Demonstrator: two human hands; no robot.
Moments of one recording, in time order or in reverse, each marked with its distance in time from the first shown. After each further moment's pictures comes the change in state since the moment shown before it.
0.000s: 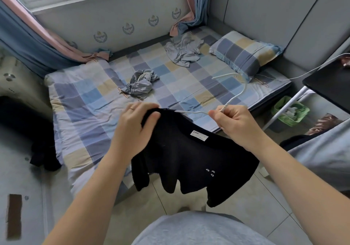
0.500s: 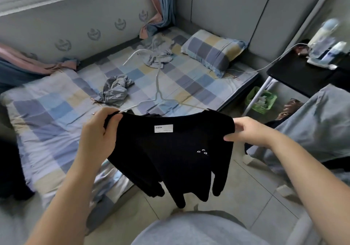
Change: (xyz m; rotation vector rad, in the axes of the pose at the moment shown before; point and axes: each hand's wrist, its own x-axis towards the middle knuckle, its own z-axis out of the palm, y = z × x) left_hand 0.017 -0.014 0.002 -0.151 0.066 -0.085; right_hand -0.039 0.063 -0.106 -0.278 -0.191 0.414
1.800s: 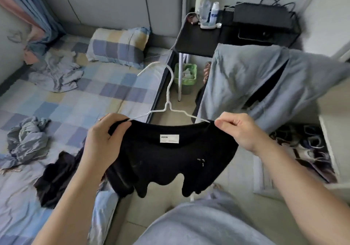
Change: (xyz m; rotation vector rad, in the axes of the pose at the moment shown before) left_hand 0.043 0.098 0.164 -0.298 -0.584 0.244; right_hand -0.145 0.063 0.021 0.328 0.790 0.087
